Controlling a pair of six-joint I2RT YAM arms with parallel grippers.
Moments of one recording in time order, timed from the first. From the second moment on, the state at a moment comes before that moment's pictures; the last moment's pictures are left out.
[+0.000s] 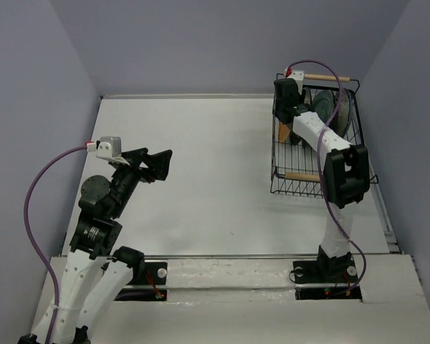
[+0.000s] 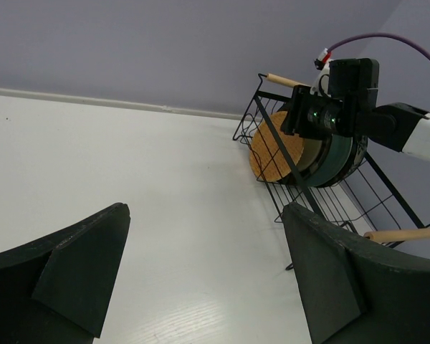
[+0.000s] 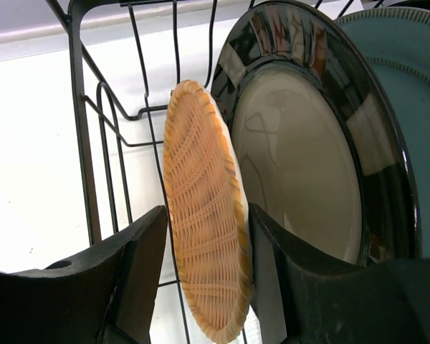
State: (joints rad) left arm -0.35 0.53 0.75 -0.14 0.04 -0.43; right arm 0.28 2.02 1.73 -0.30 0.63 0.19
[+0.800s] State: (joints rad) left arm -0.33 0.53 0.75 -0.14 0.04 -0.43; right arm 0.28 1.83 1.72 -0.34 0.50 0.17
